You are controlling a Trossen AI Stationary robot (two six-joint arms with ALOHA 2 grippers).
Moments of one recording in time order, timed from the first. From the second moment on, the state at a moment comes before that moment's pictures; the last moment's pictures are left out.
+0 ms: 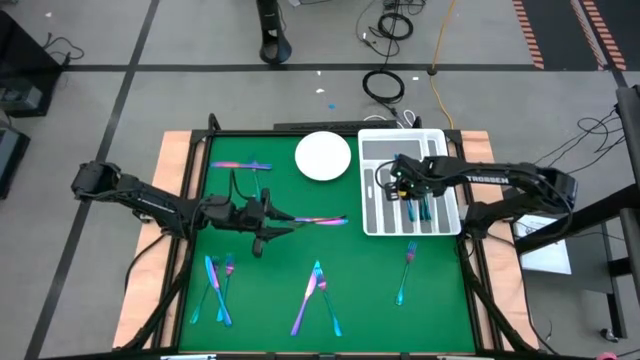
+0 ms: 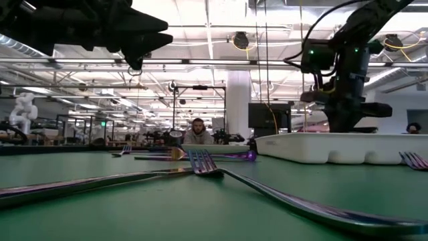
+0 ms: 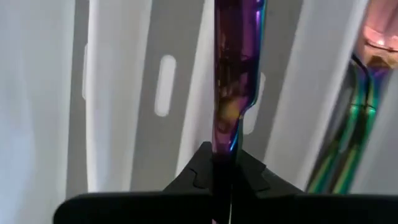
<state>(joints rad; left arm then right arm) -0.16 1.17 0.34 0.80 -0.06 -0.10 -0.44 1.27 0.68 -0.72 0.05 0.98</state>
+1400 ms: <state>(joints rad) -0.26 0.68 0.34 0.24 -0.14 -0.04 -0.46 1.39 0.68 -0.75 0.07 1.09</state>
